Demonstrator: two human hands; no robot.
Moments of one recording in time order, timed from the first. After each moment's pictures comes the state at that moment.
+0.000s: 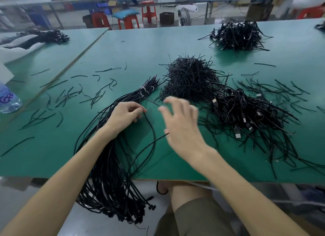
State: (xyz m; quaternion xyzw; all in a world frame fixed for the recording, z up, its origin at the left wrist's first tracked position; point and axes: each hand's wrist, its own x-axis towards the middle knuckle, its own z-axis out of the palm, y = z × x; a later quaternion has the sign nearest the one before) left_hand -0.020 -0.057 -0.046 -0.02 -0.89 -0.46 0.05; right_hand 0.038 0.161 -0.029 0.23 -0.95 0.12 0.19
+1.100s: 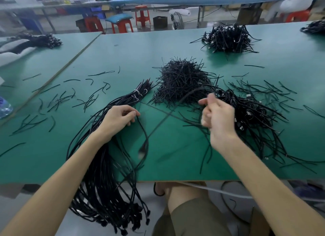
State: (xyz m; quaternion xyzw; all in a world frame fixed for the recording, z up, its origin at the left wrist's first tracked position) left_hand -0.020 -0.061 -0.049 -0.03 -0.89 -0.45 0.05; right_hand 0.011 0.239 -0.016 -0.10 -0.62 0.77 0.08
